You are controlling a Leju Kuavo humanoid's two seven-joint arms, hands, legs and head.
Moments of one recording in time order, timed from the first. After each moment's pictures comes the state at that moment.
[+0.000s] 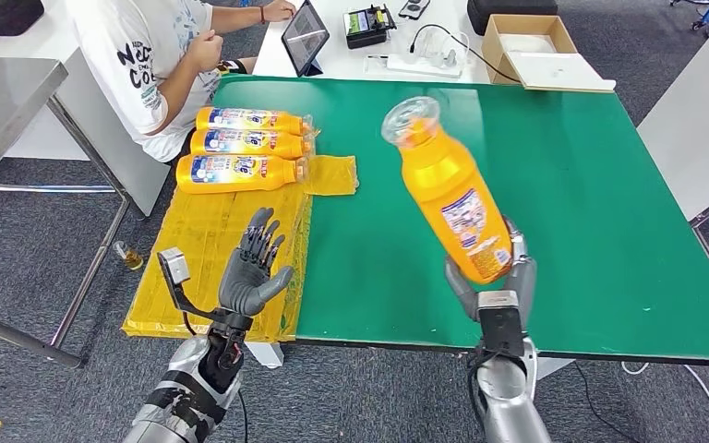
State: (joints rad) left arm -0.28 -0.21 -0.17 -0.93 0.31 -0.44 -0.37; right arm -0.16 0.13 0.16 -1.26 0.44 -0.42 -0.69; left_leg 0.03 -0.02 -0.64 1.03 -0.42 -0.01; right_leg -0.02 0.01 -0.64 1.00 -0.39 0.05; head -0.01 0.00
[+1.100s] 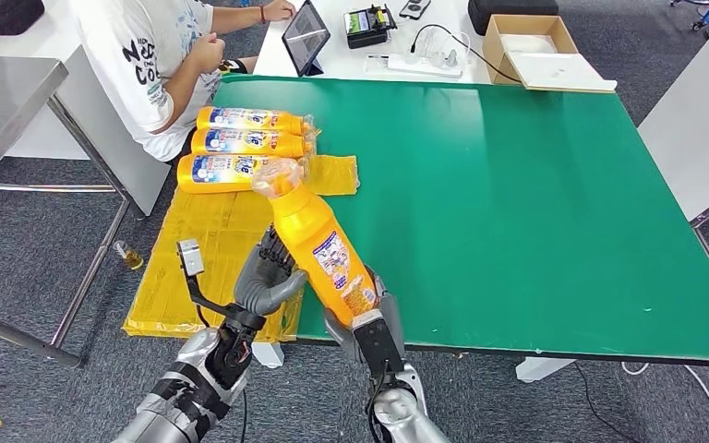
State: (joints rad) left arm -0.33 -0.16 -0.35 -0.91 0.43 -0.47 -0.36; right arm -0.26 0.28 0.53 -0.78 0.19 -0.42 -0.70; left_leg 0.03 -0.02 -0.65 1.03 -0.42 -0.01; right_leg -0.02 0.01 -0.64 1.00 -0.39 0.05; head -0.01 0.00
